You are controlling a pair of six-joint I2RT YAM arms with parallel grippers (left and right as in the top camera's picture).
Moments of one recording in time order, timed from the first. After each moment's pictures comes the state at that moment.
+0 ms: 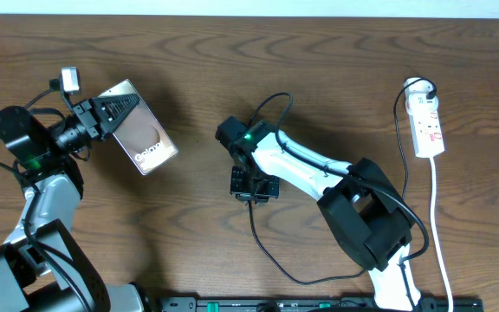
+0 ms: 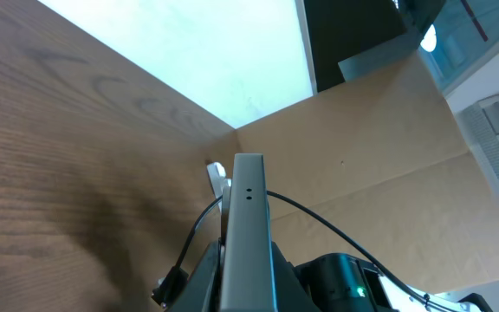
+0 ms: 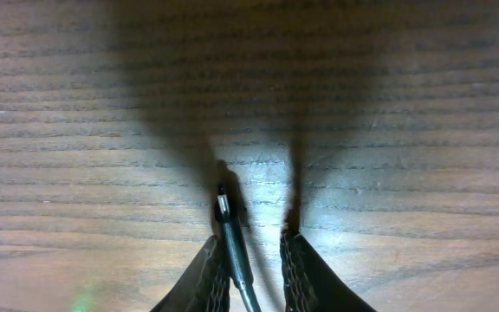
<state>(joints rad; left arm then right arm) 0.47 1.57 0.77 0.75 1.44 -1.09 0.78 2.14 1.50 -1.00 -0.21 0.86</state>
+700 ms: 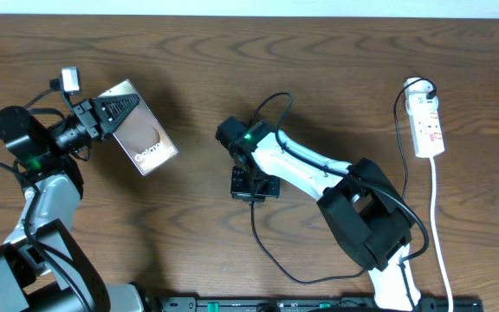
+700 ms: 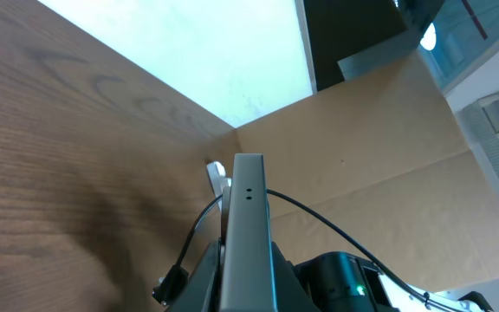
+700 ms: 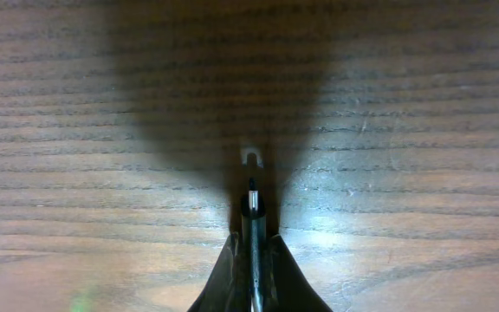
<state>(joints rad) 0.47 1.57 0.77 0.75 1.44 -1.08 0.78 2.14 1.51 -1.00 -0.20 0.85</state>
